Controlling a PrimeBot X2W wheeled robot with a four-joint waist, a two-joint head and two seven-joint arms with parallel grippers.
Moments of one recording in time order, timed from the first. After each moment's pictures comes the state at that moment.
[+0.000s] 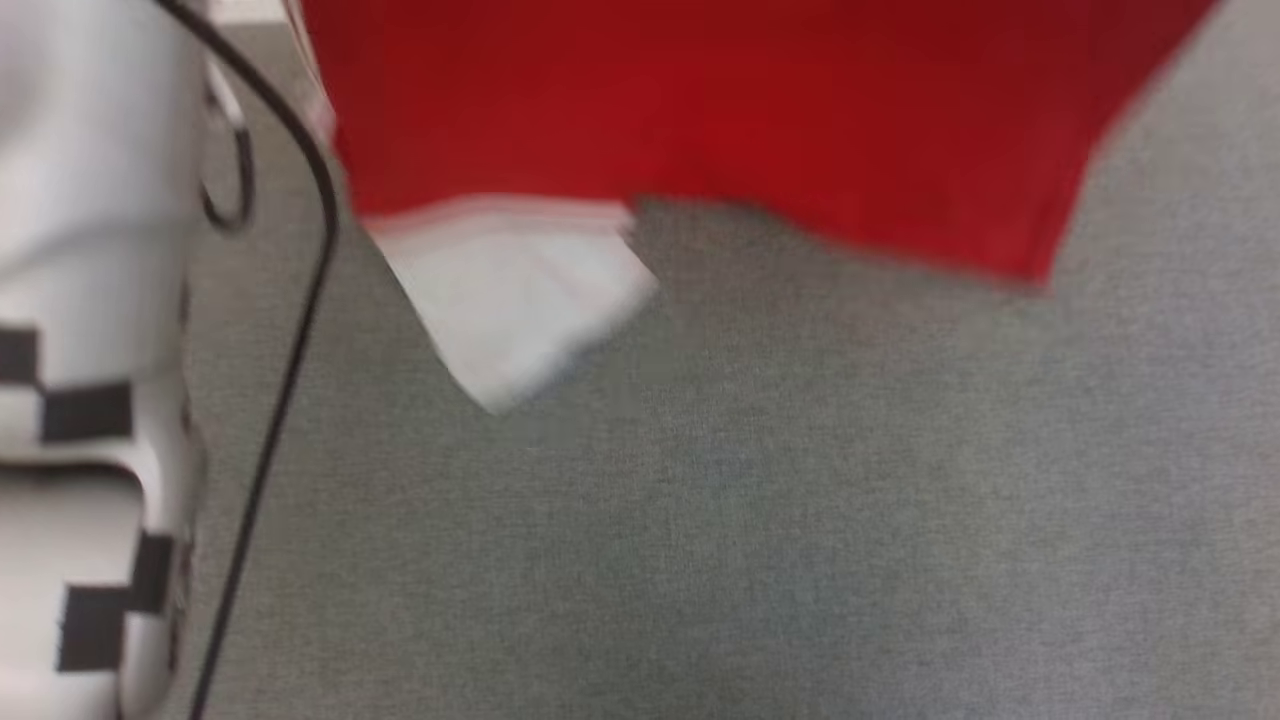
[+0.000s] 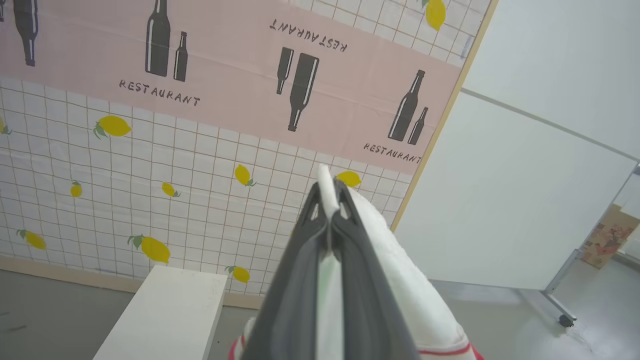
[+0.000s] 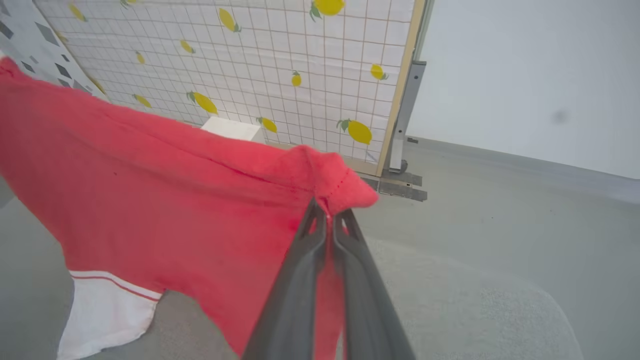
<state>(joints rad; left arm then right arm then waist) -1.35 0.23 -0.24 0.34 -0.58 0.26 0.26 -1.16 -0.55 0.14 0.25 0.73 0.13 0.84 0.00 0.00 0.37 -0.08</state>
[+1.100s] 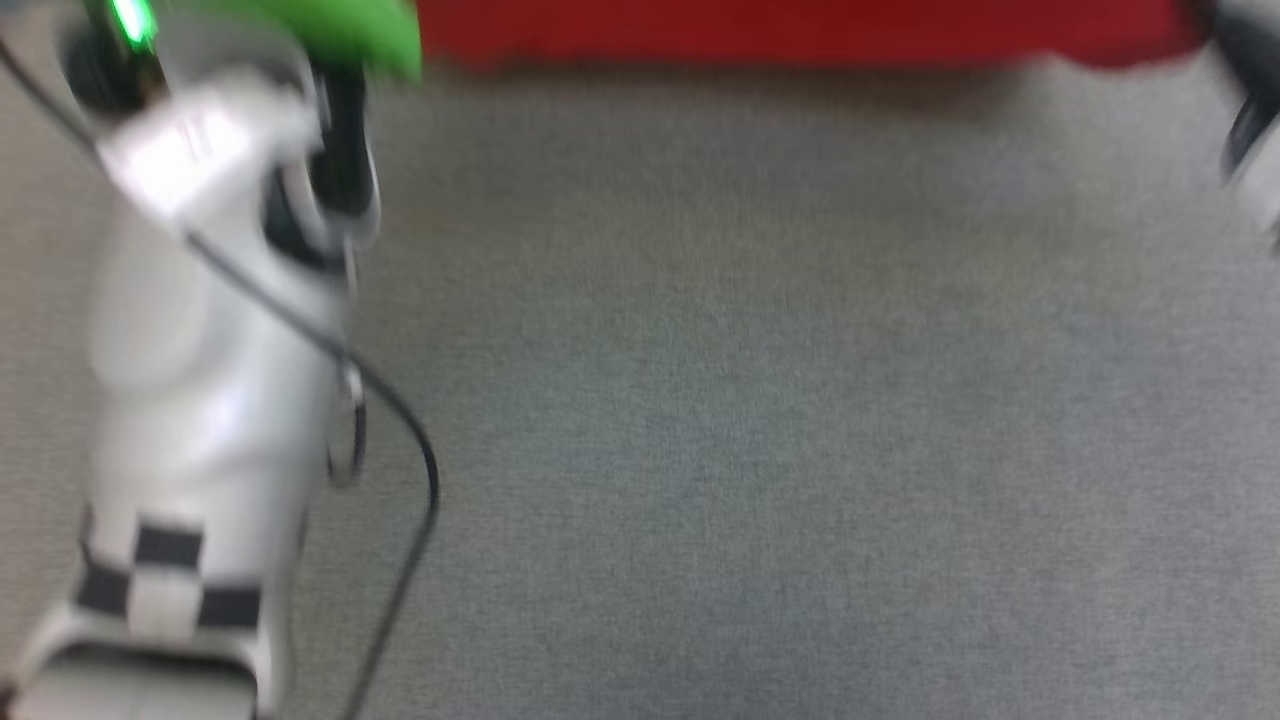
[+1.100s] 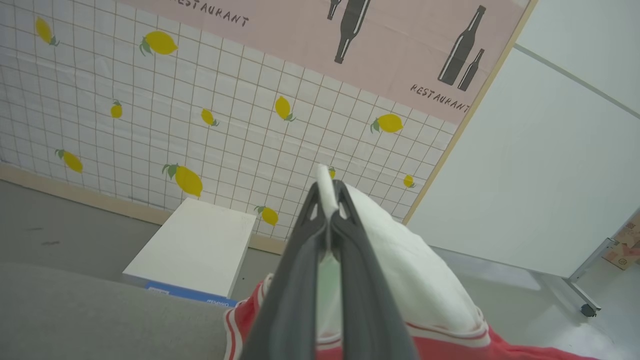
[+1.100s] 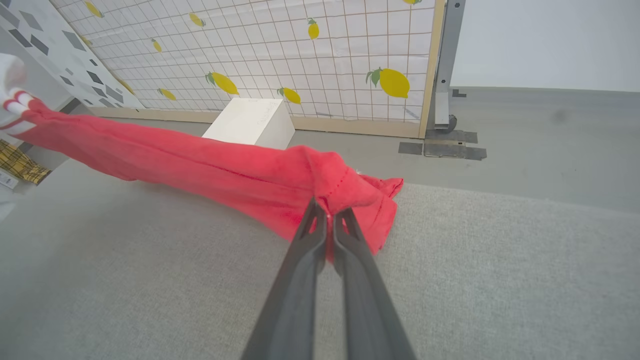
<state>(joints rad) -0.98 0.19 -0.24 0.36 -0.64 0.18 -0.07 -0.89 -0.64 0.38 0.39 0.95 0.13 0.32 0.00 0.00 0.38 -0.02</state>
